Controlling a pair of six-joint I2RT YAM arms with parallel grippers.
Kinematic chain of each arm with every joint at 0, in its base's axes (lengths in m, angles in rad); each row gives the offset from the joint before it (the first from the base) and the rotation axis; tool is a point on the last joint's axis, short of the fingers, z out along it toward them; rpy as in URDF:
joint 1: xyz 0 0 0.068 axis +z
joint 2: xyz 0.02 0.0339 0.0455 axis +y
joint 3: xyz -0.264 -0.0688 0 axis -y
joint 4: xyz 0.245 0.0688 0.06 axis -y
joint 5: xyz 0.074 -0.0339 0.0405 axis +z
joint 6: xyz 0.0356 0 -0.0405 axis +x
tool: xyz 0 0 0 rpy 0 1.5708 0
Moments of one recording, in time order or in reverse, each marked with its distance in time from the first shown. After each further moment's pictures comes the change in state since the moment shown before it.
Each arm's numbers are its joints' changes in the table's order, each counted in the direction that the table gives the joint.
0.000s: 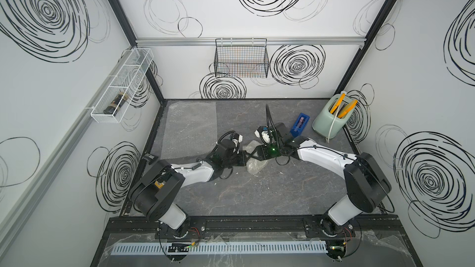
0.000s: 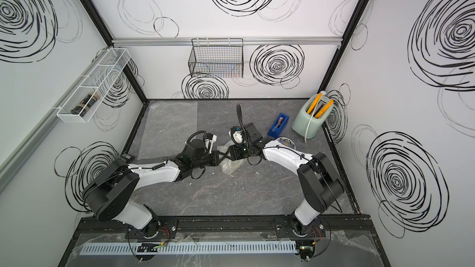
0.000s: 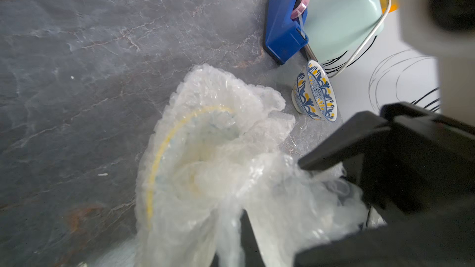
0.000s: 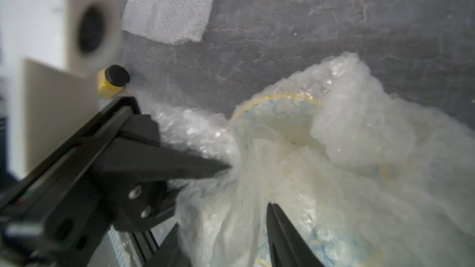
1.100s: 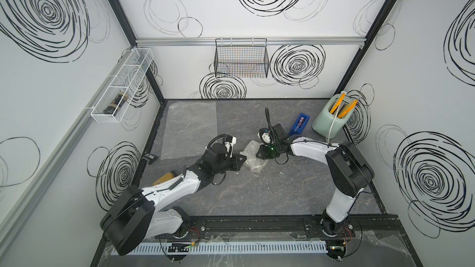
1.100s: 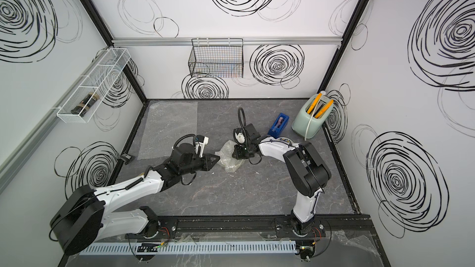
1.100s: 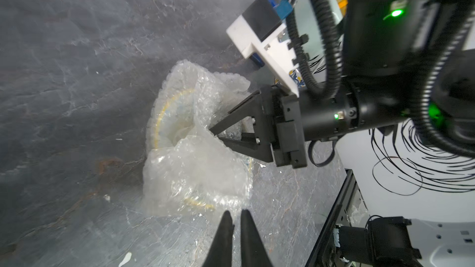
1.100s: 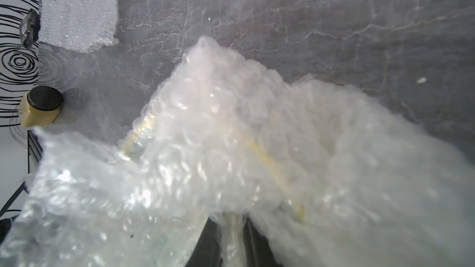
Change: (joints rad) left arm -0.014 -0.275 -0.075 -0.166 0.014 0.003; right arm -0.053 0.156 0.014 0.030 -0.060 0.023
